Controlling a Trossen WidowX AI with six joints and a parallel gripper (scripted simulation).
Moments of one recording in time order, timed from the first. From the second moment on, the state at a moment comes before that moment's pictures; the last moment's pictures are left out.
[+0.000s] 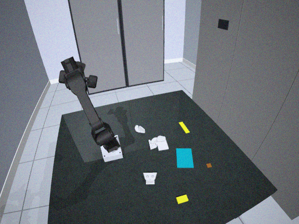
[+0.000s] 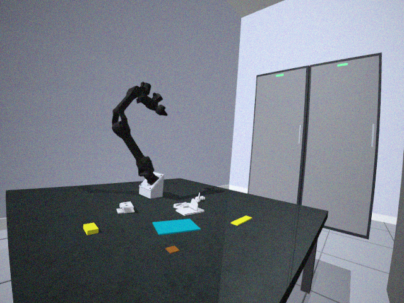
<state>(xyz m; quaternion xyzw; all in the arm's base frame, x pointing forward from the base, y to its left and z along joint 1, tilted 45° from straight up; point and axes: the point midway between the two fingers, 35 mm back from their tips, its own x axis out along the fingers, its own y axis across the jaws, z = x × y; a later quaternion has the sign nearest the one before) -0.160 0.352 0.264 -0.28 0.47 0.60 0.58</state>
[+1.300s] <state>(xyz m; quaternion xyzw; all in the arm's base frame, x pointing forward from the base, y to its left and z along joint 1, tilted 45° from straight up) -0.007 0.393 0.113 -0.18 0.60 0.23 0.74</state>
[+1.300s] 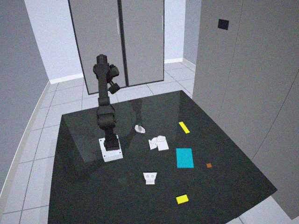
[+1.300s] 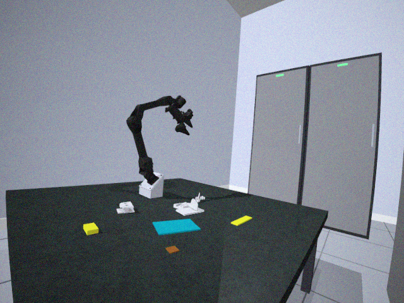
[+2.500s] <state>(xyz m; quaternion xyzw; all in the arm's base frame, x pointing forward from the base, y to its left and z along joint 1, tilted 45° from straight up) 0.135 0.316 -0.016 -0.05 0.58 -0.18 0.79</state>
